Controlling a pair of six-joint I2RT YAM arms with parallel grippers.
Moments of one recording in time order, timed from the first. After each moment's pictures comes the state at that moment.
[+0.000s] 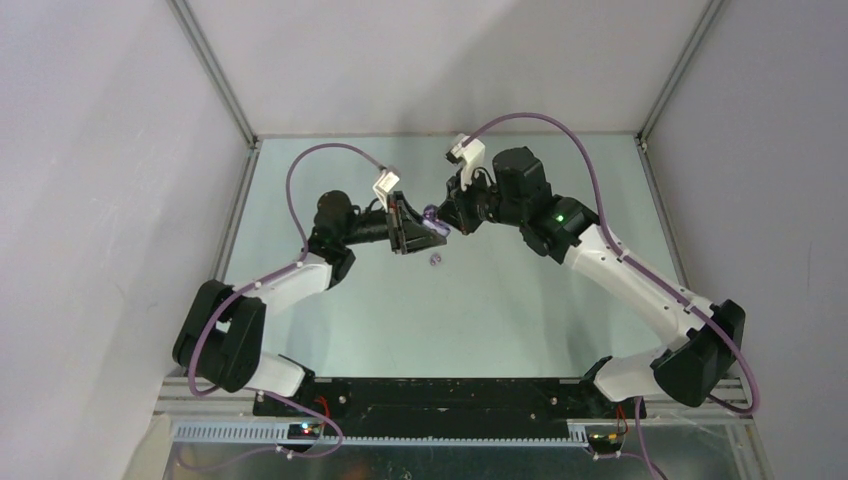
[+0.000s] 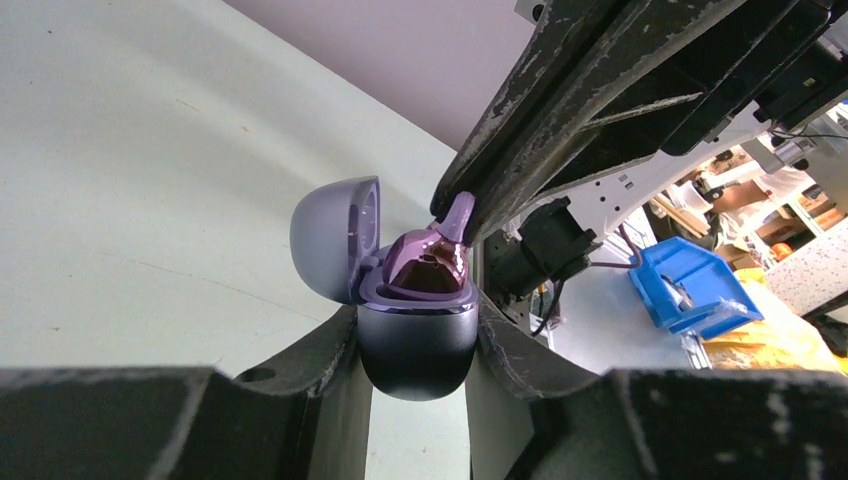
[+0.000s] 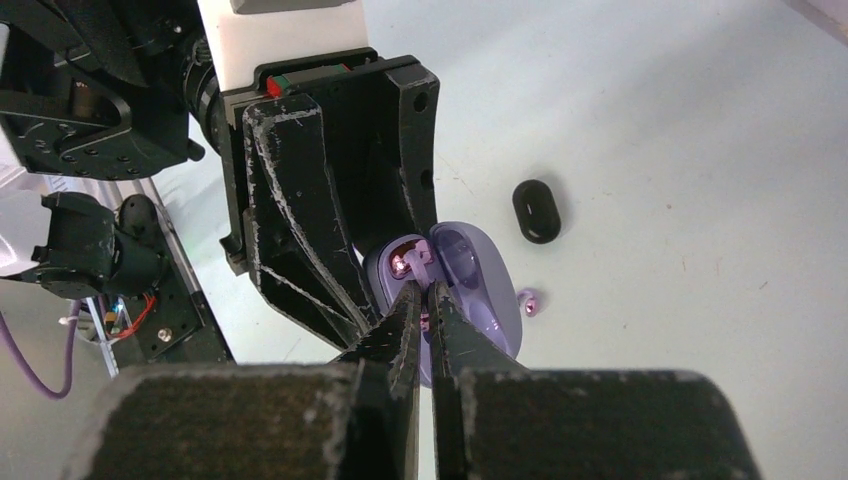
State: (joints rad) left arm -0.44 1.42 0.73 0.78 1.00 -0.66; right arm 0.74 1.37 1.37 -0.37 -0.30 0.05
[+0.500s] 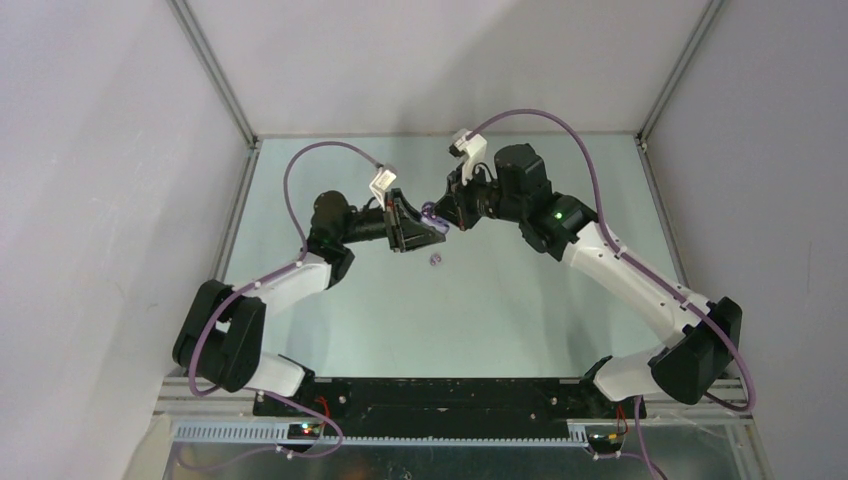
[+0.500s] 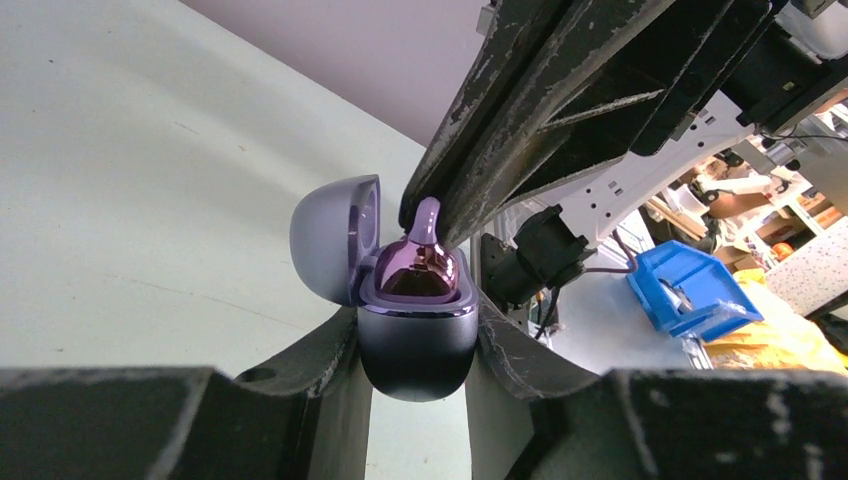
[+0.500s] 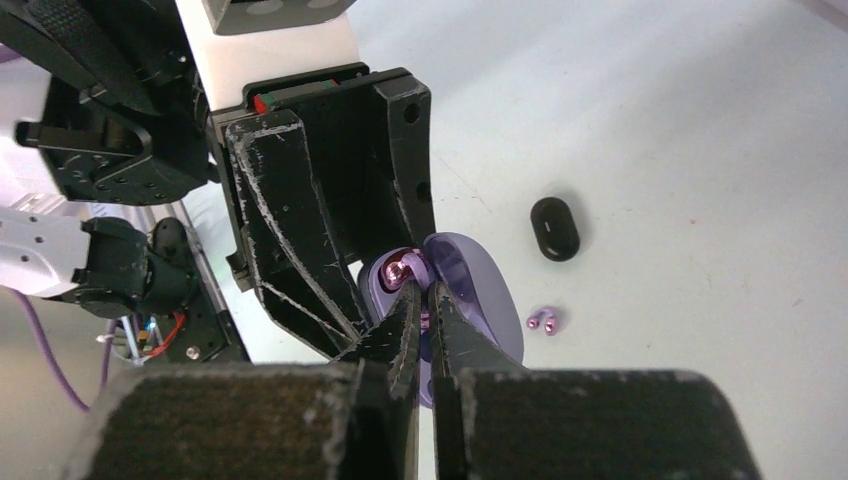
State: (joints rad) left arm -0.43 1.42 0.73 0.84 1.01 -0.69; right arm 0.72 1.39 1.37 -0.32 -0.34 0.10
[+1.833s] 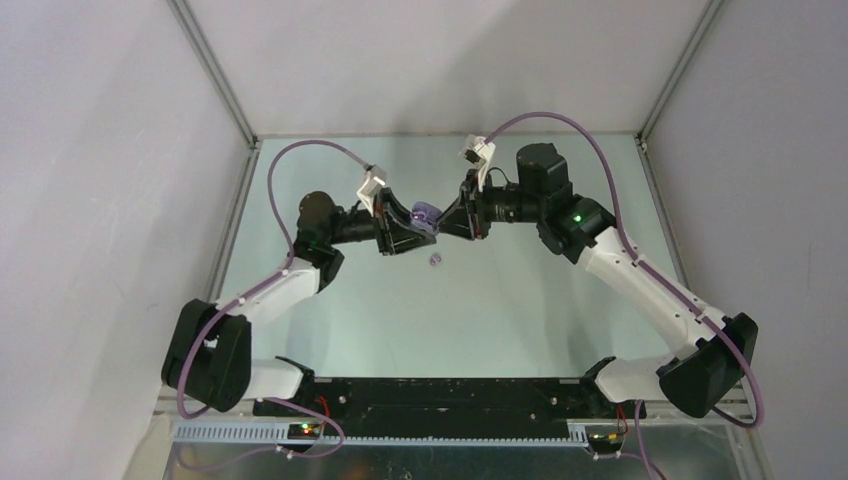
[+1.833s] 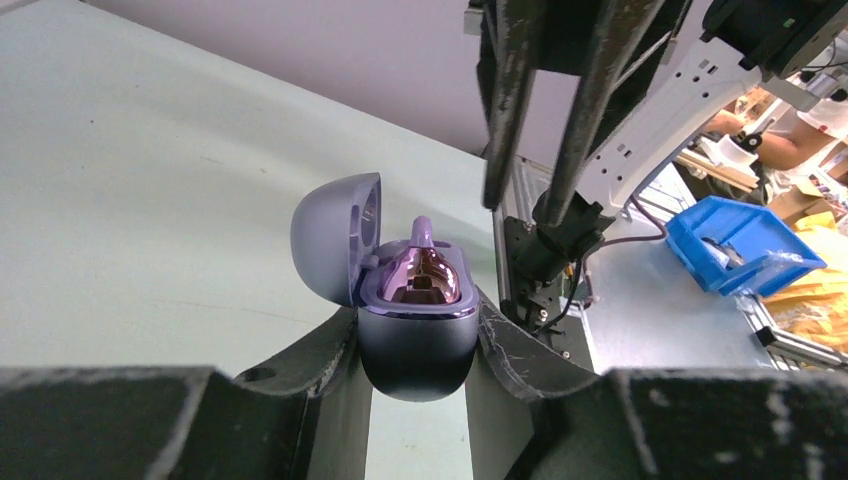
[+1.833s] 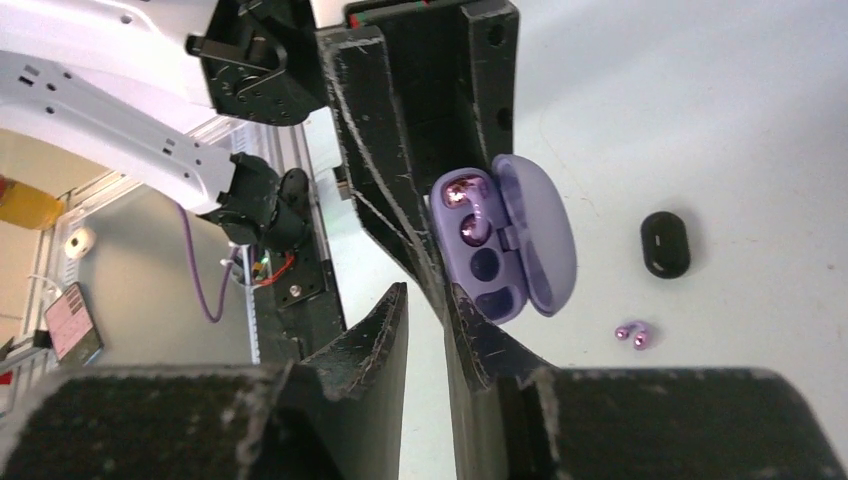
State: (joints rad) left arm -0.39 1.32 0.72 0.80 1.08 -0.57; right arm 0.64 1.32 1.32 -0.31 -0.68 0.12
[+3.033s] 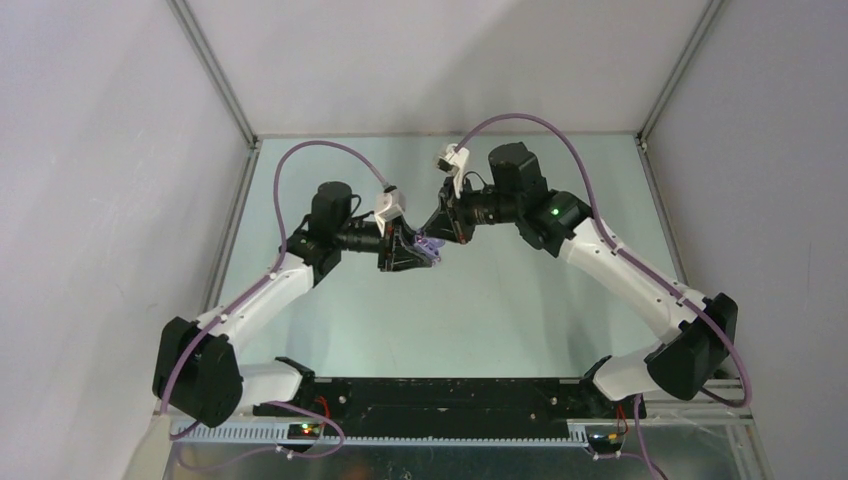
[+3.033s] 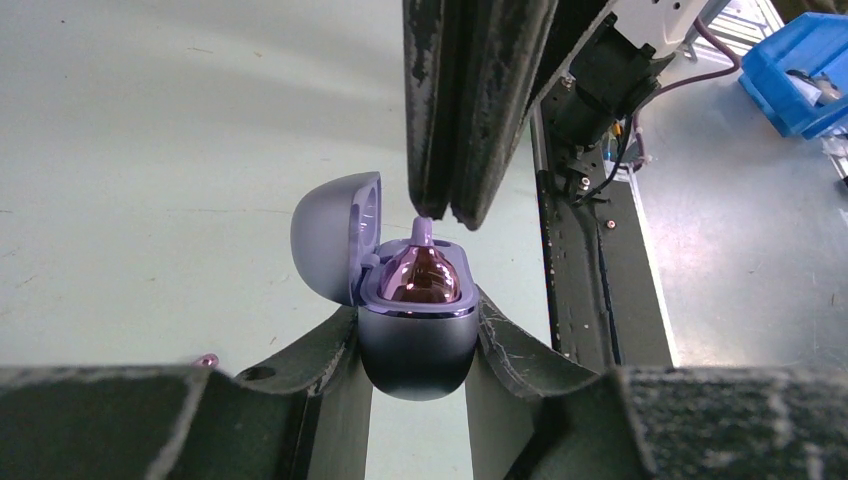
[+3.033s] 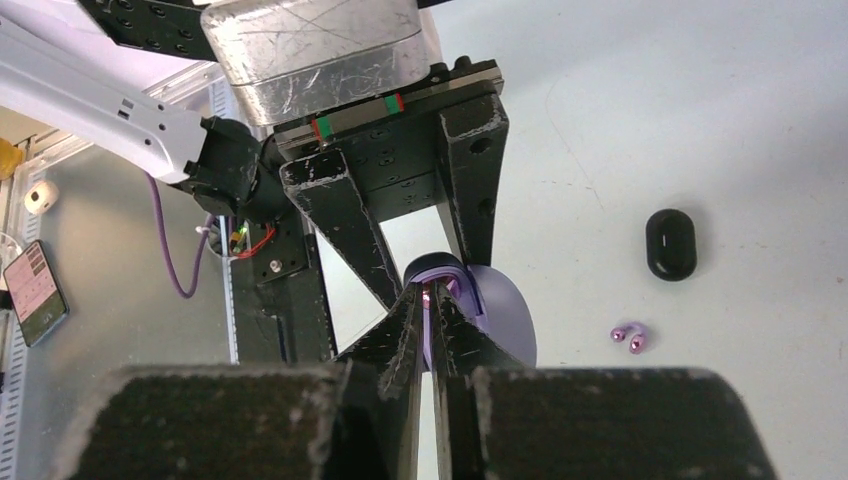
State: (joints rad) left arm -0.44 1.24 0.86 0.00 1.10 0.12; right arm 0.71 1.42 1.41 -0.39 -0.64 0.02
